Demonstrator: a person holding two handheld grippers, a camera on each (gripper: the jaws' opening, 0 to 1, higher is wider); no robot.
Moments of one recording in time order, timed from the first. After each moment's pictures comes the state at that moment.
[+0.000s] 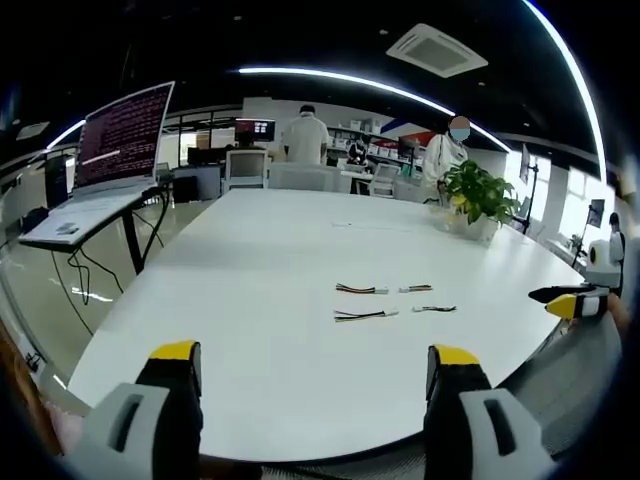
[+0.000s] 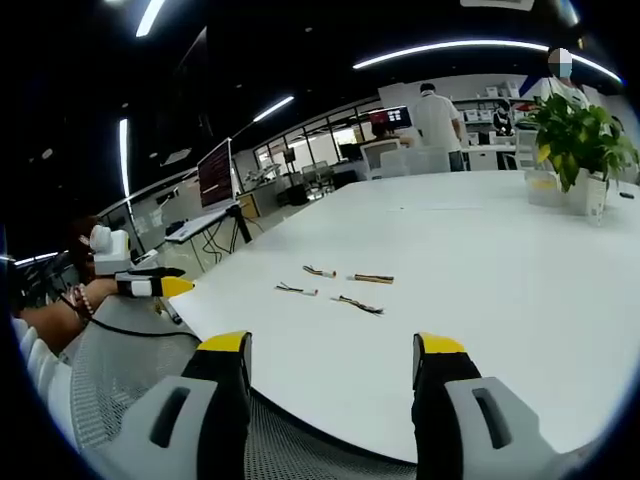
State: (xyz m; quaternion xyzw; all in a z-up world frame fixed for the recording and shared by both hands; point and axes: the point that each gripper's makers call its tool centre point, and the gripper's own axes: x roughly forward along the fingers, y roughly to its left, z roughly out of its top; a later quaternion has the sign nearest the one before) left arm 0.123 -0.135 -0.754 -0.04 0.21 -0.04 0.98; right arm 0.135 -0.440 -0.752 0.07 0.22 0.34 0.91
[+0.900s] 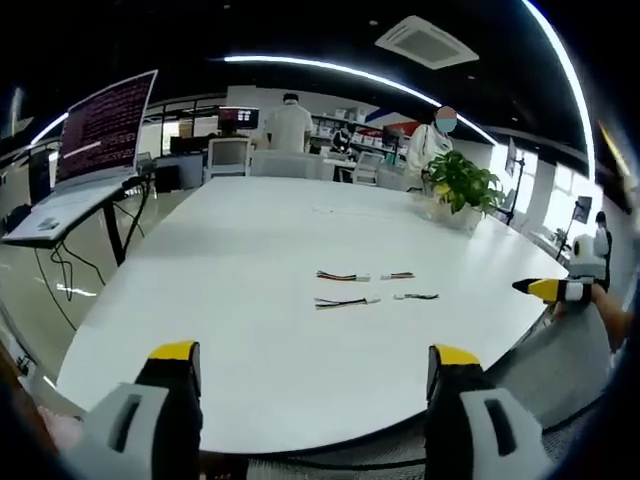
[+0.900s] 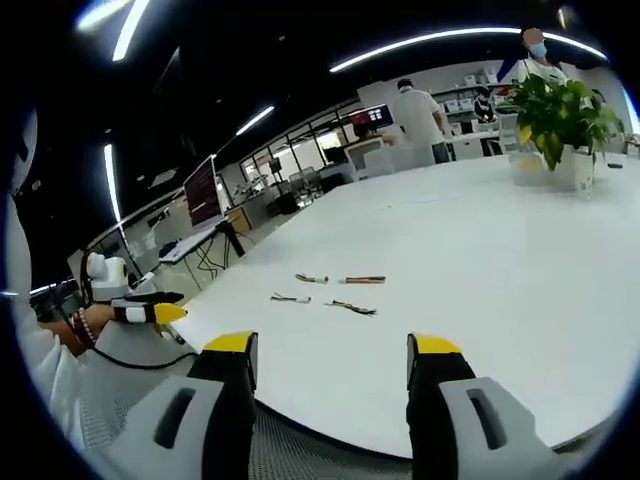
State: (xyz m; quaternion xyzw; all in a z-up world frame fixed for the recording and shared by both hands) left arm 0.118 -0.155 -0.765 -0.06 0.25 -0.10 0.96; right arm 0.142 -0.446 -0.752 0.12 0.24 0.31 0.91
